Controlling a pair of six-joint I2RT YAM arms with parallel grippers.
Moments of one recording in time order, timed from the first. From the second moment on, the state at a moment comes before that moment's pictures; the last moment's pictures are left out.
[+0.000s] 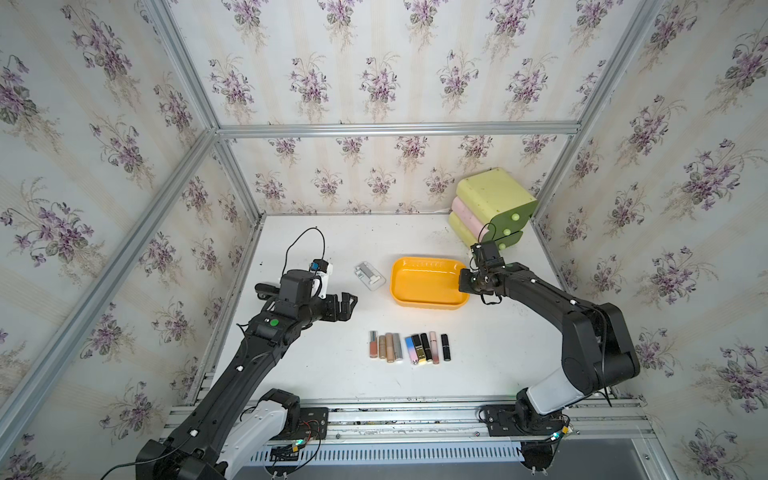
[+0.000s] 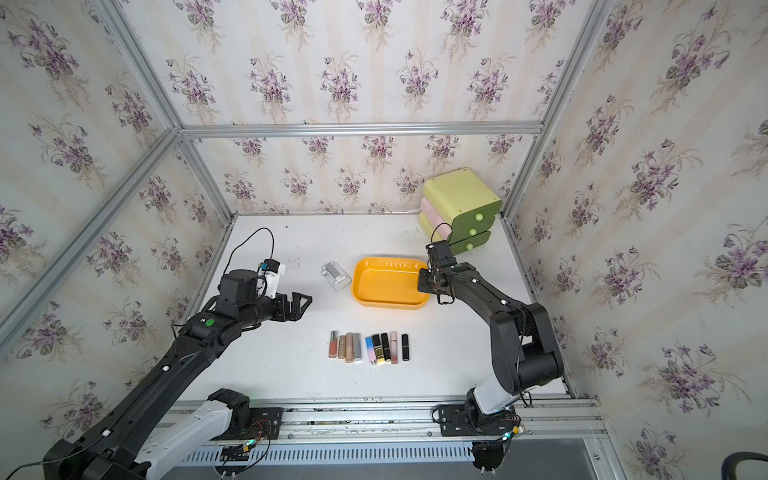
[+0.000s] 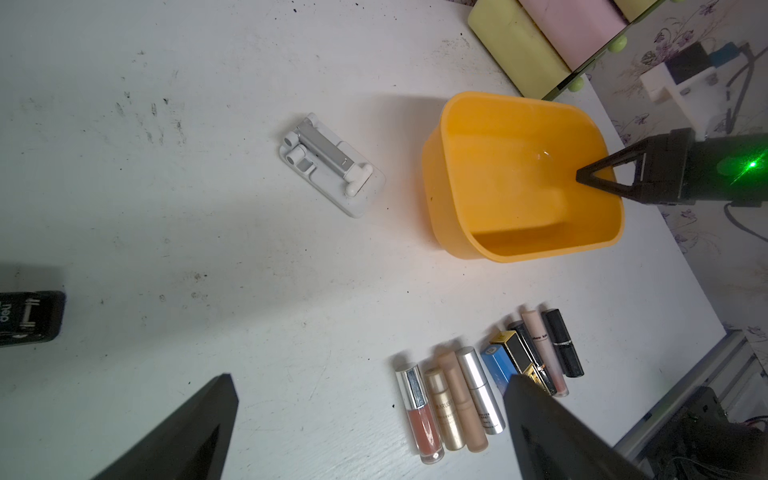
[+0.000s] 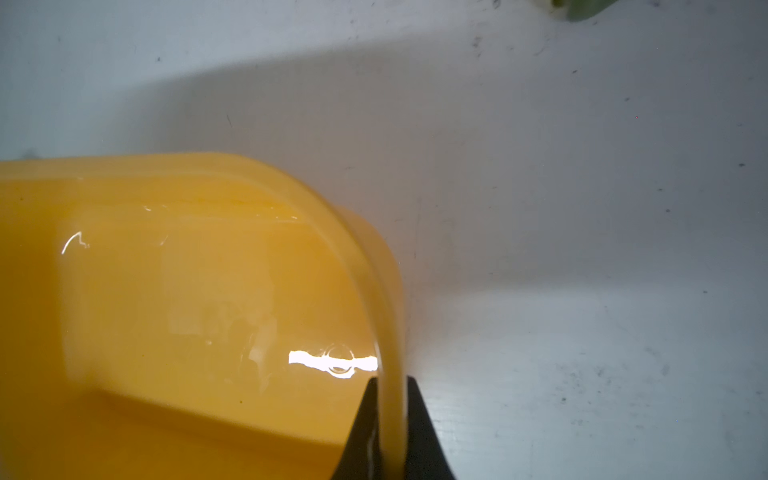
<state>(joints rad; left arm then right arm) -0.28 0.93 0.74 -0.52 0.26 -0.27 0.33 1.60 1.02 -0.49 -0.03 0.38</state>
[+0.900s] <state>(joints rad) -0.28 0.94 0.73 -0.57 0.28 -0.25 0.44 1.75 1.12 -0.48 -0.09 0.40</state>
